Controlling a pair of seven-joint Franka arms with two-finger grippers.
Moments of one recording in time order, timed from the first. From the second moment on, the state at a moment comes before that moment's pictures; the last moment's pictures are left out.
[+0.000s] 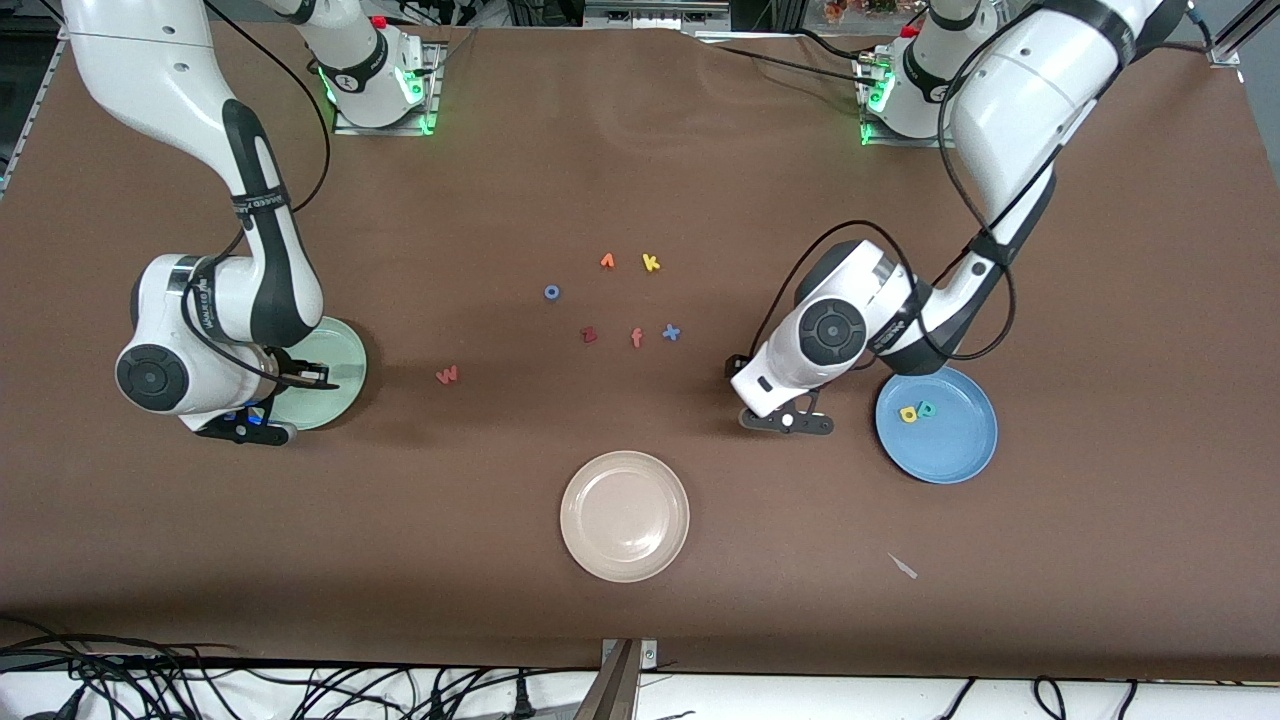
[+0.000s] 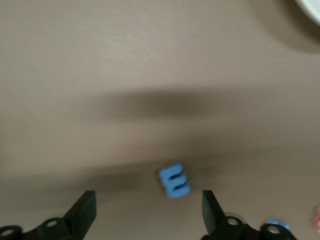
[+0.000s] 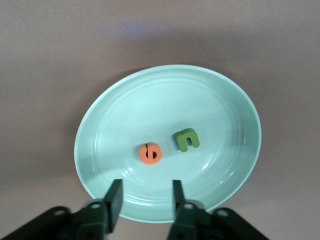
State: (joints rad) left arm -0.03 0.79 -0.56 -1.58 0.32 2.15 -0.59; right arm 0.29 0.58 -0.29 -1.71 0.06 1.96 0.11
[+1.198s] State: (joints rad) left arm -0.04 0.82 -0.52 -1.53 0.32 2.10 -0.71; right arm 0.56 0.61 -0.27 -1.66 0.23 2.11 1.16
